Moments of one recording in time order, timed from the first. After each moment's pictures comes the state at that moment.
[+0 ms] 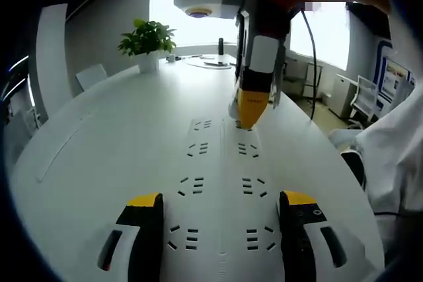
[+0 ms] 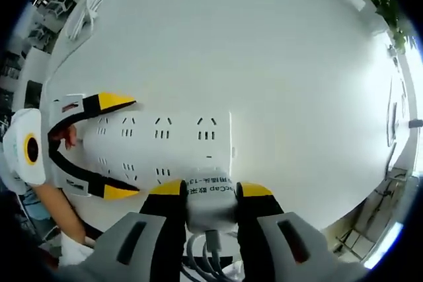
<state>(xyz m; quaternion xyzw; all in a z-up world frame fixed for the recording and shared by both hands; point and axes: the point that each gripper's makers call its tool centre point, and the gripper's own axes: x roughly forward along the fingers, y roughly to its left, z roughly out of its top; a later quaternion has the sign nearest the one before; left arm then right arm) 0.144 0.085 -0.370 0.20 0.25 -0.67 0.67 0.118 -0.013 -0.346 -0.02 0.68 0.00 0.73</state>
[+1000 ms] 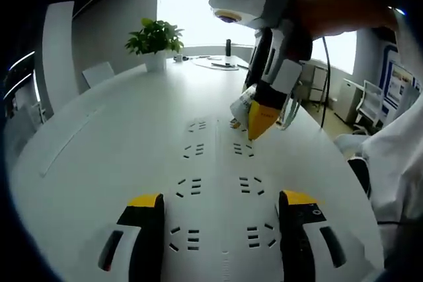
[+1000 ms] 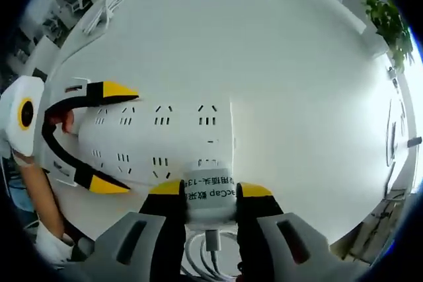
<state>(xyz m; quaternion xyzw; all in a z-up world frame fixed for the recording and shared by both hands) 0.152 0.083 -0.373 0.18 0.25 -0.66 0.69 0.124 -0.017 -0.355 -0.05 0.61 0.03 0.79</state>
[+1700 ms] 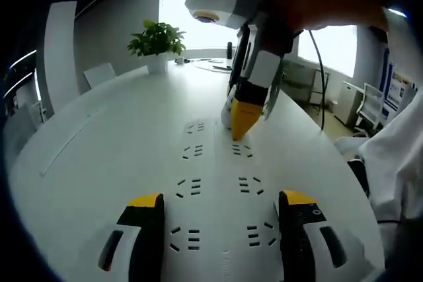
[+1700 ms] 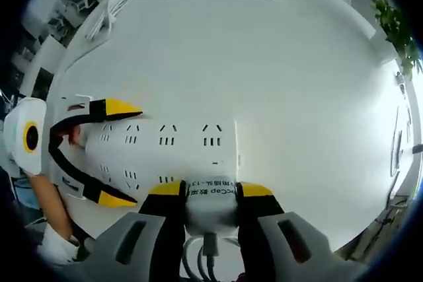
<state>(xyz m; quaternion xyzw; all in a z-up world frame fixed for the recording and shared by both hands) 0.150 0.081 -0.372 0.18 0.25 -0.66 0.69 0.155 -0.018 -0.351 -0.03 0.61 0.07 0.79</state>
